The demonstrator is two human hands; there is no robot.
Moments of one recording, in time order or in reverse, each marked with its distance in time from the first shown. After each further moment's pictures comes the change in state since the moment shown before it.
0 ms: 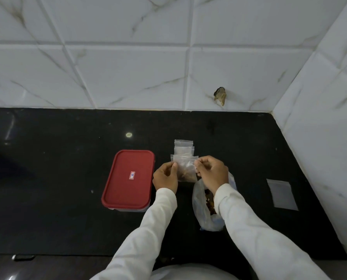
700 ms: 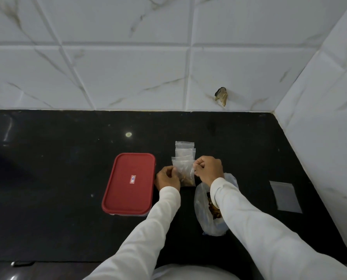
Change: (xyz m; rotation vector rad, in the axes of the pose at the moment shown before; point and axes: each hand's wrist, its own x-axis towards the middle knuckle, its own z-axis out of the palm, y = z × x) left_hand 0.025 -0.011 0.015 0.165 0.065 -0.133; right_hand 0.053 0.020 0.024 -0.319 -0.066 -0.007
